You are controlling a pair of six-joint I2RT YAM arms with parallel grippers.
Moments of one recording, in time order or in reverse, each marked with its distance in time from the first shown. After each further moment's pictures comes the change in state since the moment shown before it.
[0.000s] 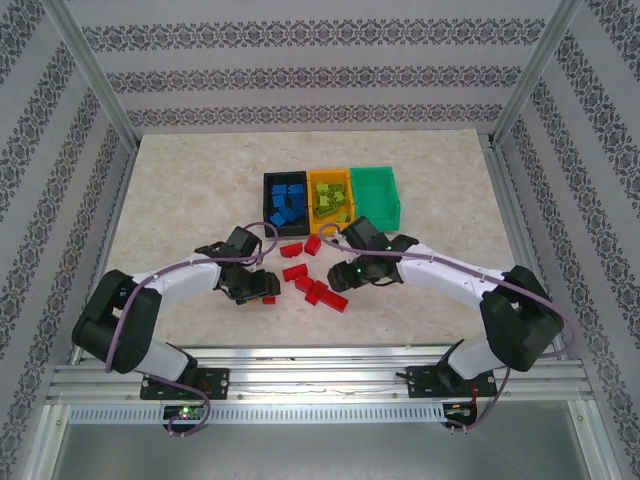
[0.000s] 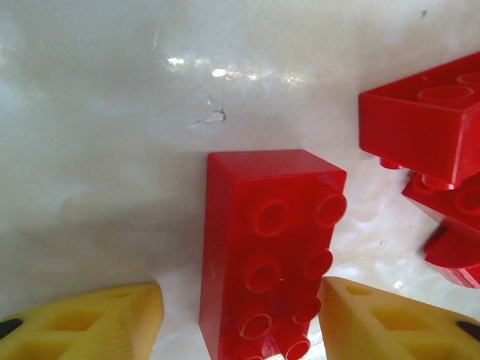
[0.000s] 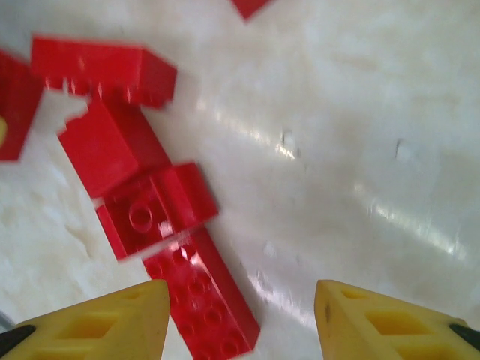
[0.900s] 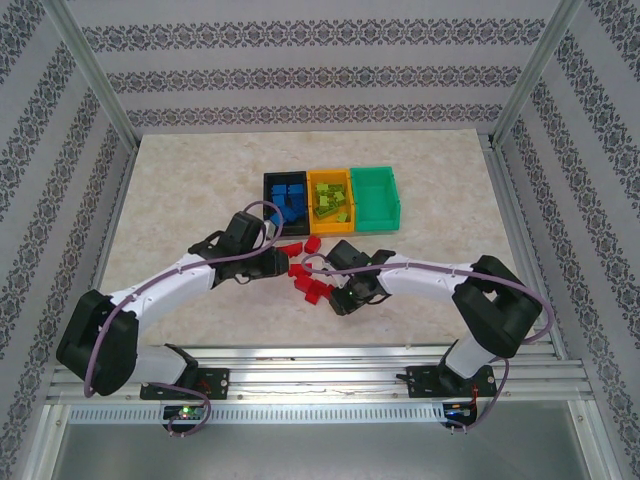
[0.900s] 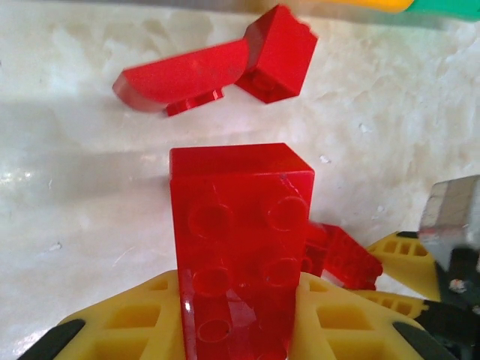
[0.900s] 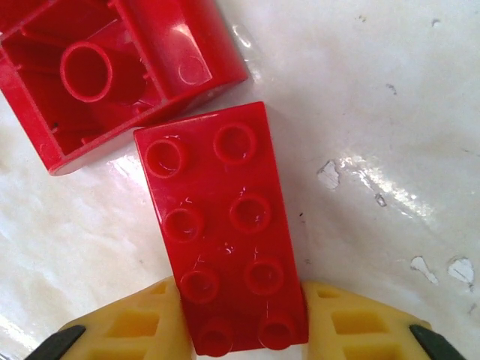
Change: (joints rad) left arm -0.060 -0.148 0.097 0.121 -0.045 0.008; right arm 0.117 0.121 -0.048 0.002 0.041 -0.043
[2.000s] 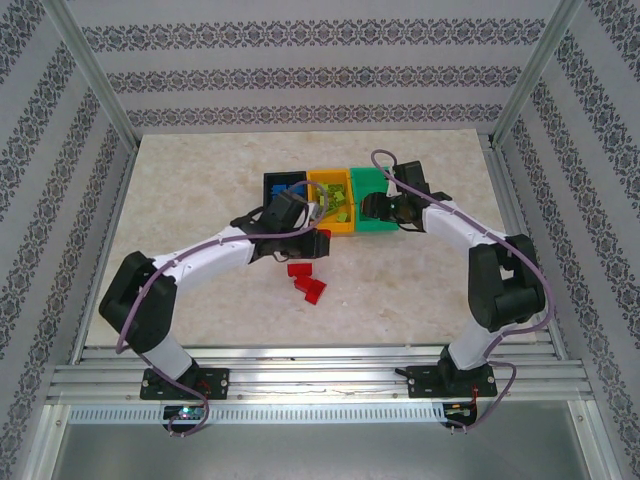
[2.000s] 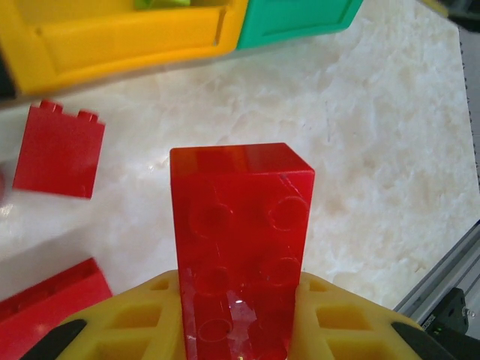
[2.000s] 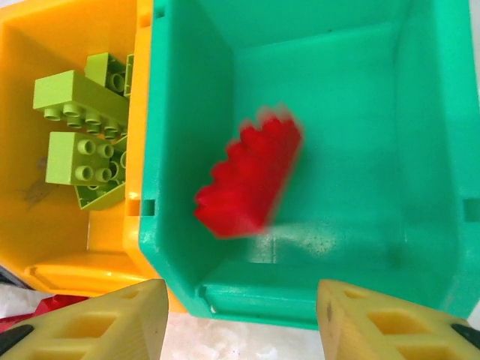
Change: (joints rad) left arm -0.140 0.310 0.362 0.009 0.040 0.022; right arm -0.576 0.095 0.288 0.226 -0.073 0.117
